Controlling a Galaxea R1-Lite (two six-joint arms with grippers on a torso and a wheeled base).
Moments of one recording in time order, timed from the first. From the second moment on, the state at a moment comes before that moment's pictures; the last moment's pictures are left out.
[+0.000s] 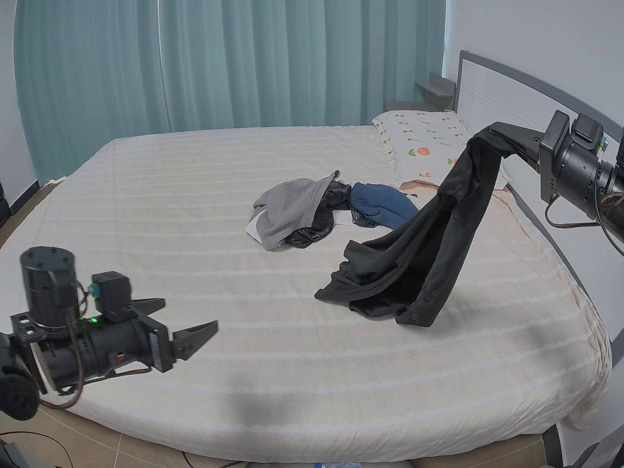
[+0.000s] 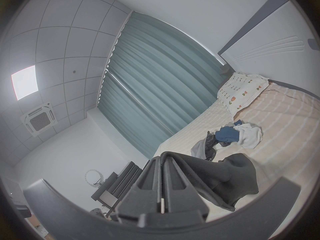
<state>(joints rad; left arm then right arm) -0.45 1.46 -0.40 -0.62 -0.05 -0.12 0.36 1.41 -0.88 -0.64 0.17 0.79</state>
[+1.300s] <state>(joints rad) -0.62 2.45 -1.16 -0.86 0.06 -0.10 0.39 1.50 -0.97 -0.64 0.11 0.77</state>
